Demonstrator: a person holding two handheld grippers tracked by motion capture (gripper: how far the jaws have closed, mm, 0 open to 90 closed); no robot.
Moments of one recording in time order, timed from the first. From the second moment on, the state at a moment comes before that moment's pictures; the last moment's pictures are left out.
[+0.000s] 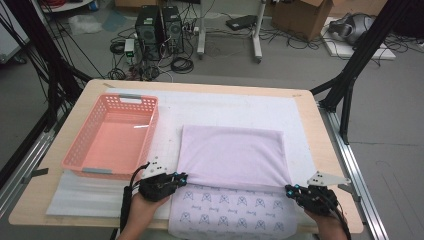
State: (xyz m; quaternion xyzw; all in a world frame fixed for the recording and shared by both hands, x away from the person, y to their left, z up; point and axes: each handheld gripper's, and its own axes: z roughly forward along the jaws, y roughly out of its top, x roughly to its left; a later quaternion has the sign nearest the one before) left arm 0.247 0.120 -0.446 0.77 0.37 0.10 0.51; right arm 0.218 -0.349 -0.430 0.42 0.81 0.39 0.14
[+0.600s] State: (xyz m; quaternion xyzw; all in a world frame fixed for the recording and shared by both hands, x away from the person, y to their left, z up) left arm 0.194 0.133 -0.447 0.77 0.36 0.07 0.53; right arm 0.160 -0.349 -0.424 0.40 0.81 0.40 0.13
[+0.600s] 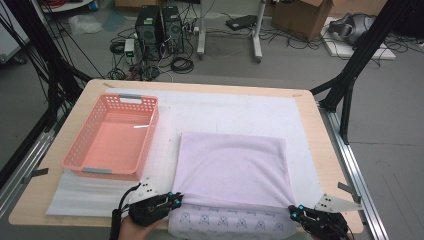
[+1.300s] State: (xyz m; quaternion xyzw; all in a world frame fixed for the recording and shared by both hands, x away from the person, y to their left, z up) left arm 0.155 0.141 -0.445 0.78 0.35 0.04 0.52; right arm 0.111 -0.354 -0.421 0.40 0.82 0.40 0.10
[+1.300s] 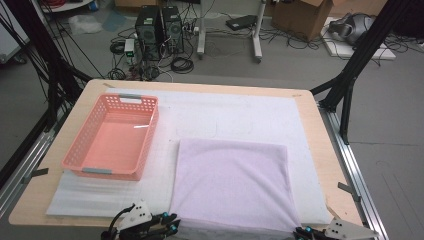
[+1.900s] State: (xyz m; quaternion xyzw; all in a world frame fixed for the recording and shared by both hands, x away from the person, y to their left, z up) left arm 0.273 0.131 -0.439 0.73 0.41 0.09 0.54; right arm 0.260 -0.356 -0.434 0.52 0.73 0.40 0.18
